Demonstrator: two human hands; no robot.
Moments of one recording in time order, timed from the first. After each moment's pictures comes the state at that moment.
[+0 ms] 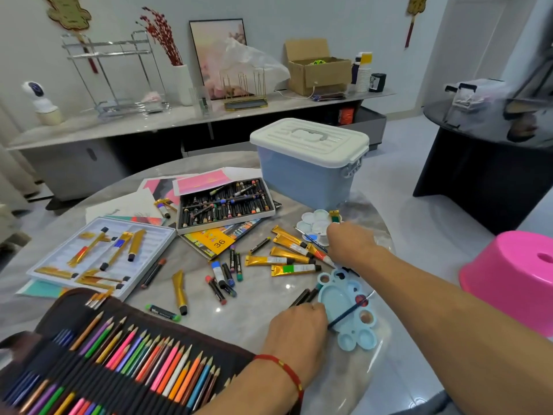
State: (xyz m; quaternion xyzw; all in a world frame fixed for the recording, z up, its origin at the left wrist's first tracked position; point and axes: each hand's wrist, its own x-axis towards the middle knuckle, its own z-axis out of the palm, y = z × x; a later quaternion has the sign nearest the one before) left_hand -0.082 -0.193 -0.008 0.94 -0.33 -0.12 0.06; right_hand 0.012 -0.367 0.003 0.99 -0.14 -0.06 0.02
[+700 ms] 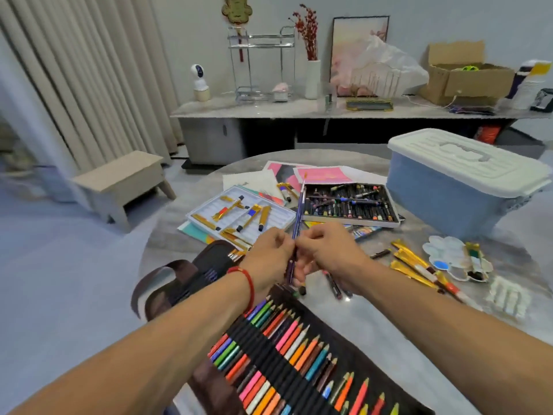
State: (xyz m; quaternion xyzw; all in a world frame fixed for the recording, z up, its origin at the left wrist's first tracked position) left_hand 0.002 0.010 0.040 0.72 0.05 -0.12 0.69; right_hand 0.027 -0.125 0.043 0.77 0.02 -0.13 -0.62
